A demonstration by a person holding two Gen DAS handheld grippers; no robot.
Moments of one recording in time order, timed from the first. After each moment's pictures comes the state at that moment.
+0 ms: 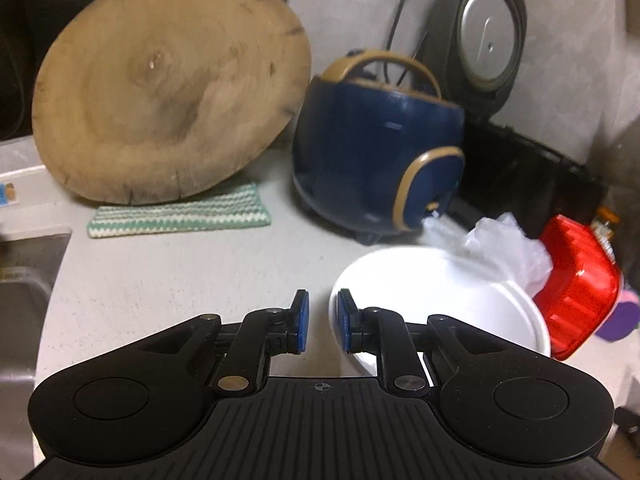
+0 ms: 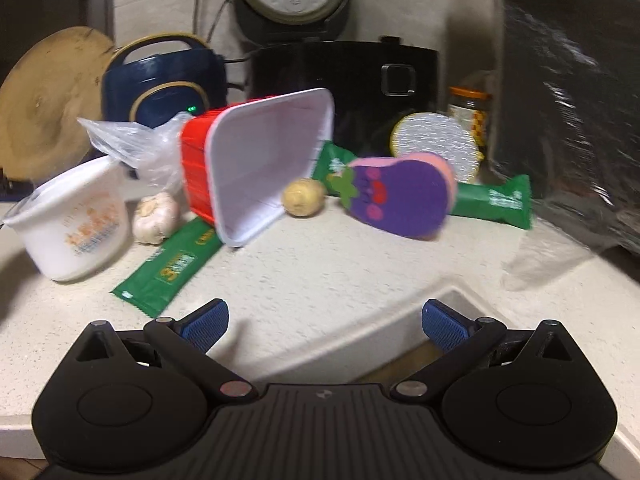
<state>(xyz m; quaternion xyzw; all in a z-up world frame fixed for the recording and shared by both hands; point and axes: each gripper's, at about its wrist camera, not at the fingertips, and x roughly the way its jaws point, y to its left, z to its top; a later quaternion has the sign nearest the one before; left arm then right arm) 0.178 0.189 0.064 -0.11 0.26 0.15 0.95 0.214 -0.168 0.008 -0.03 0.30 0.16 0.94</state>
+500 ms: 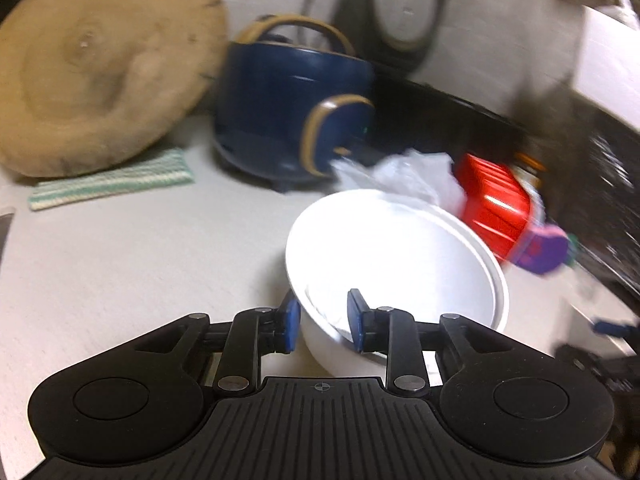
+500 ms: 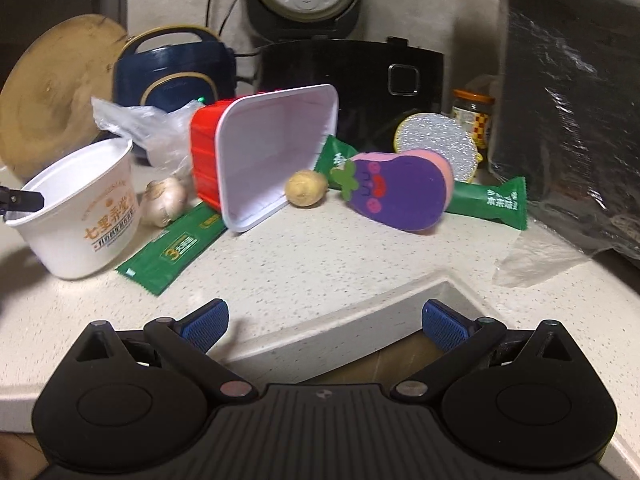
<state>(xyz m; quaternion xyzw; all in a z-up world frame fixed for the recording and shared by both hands) 0.141 0.150 0.053 -0.10 0.29 0.02 0.95 0.202 -0.168 0.006 -0.05 0.29 0.18 0.94</state>
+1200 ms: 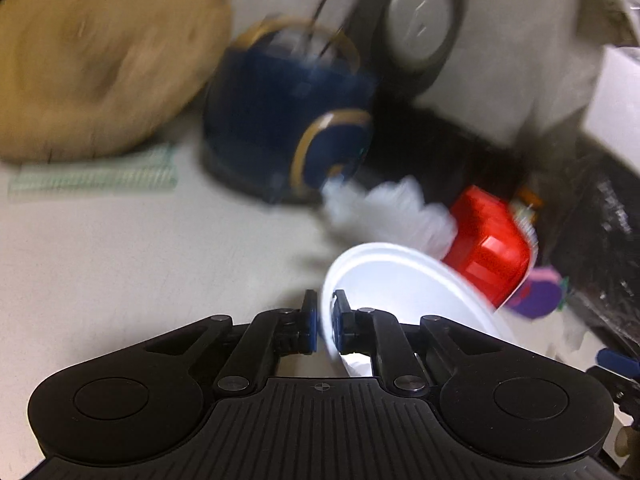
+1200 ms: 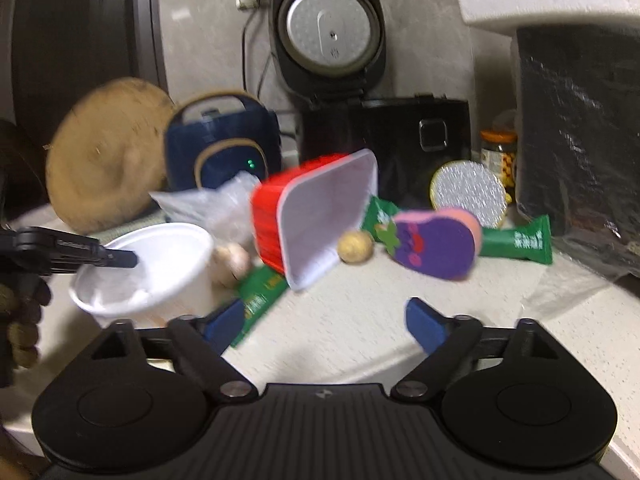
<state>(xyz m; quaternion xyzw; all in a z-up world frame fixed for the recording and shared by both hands) 0.169 0.143 0.062 -0.14 0.25 0.03 0.96 0.179 -0.181 0.054 0.02 0.24 0.25 0.94</state>
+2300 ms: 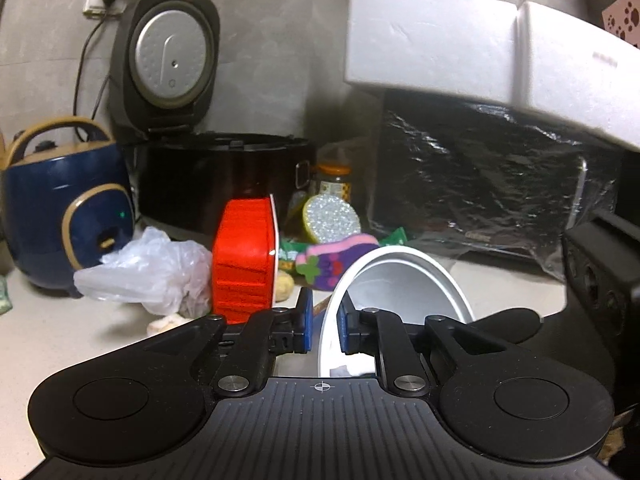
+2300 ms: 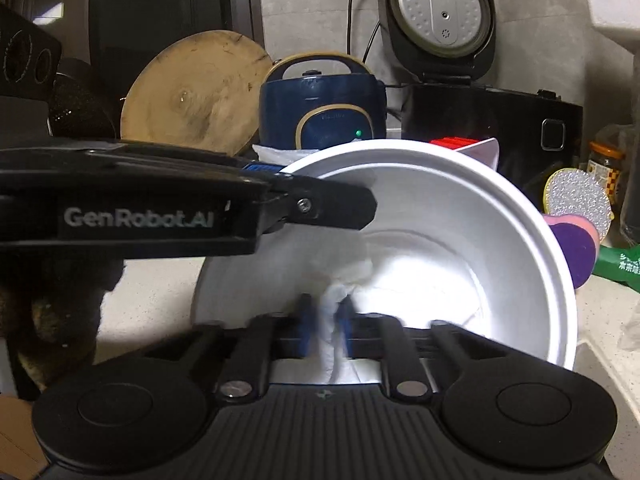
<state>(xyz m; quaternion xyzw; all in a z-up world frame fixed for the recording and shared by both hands) 0.154 0.013 0.078 0.01 0.20 -0.18 0.96 0.174 -0.121 0.038 -0.04 0.26 0.36 0.89</state>
